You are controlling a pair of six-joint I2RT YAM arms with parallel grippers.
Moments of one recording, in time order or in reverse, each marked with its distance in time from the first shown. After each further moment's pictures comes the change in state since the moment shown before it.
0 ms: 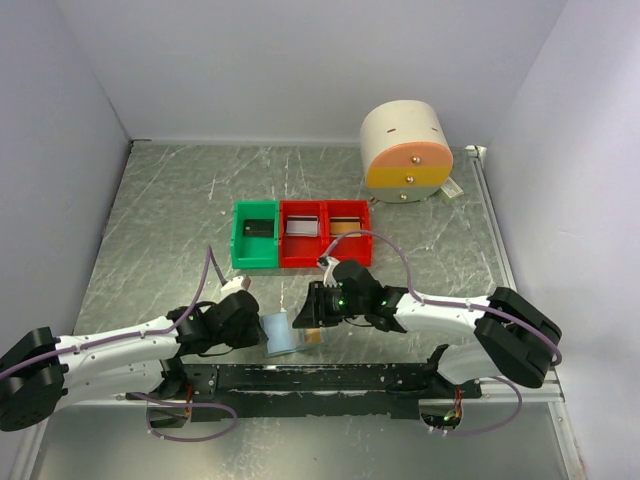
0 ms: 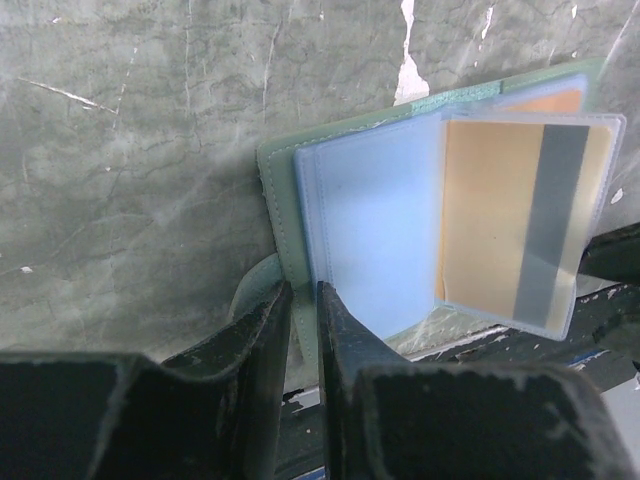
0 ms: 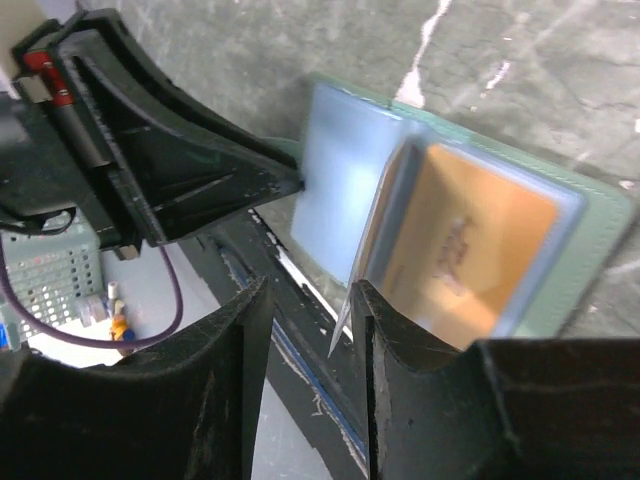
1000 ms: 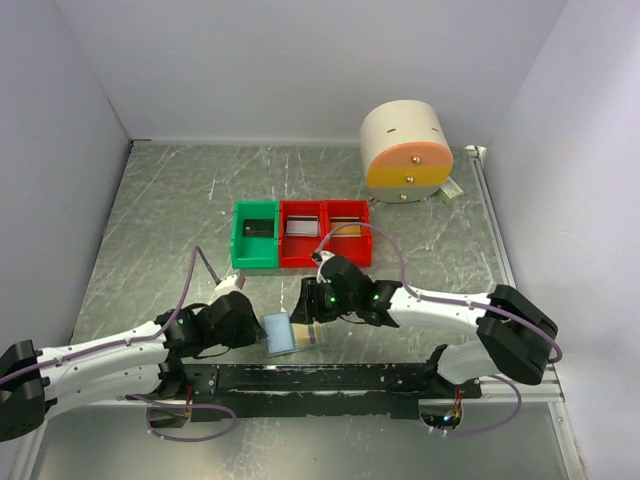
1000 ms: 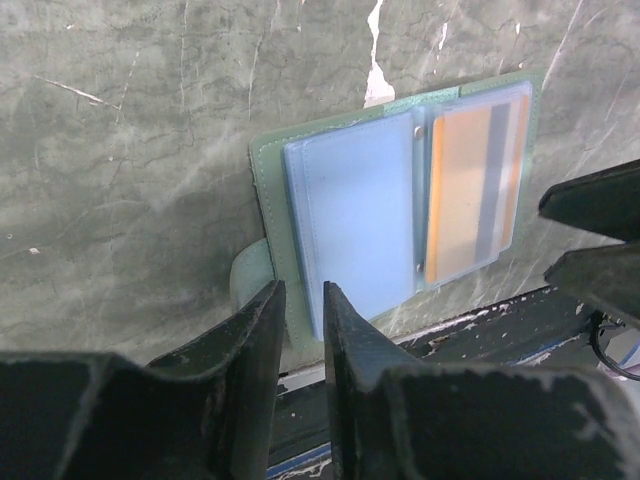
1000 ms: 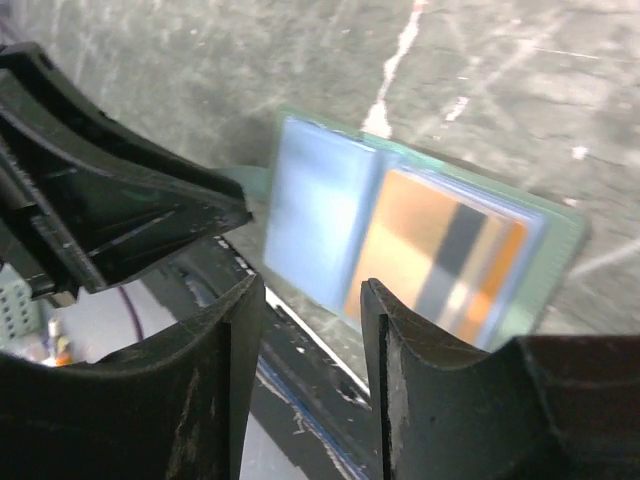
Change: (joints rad) left arm -0.008 -0.121 0.000 -0.056 -0.021 -0.016; right arm 0.050 0.036 0.130 -0.150 0.113 -0.051
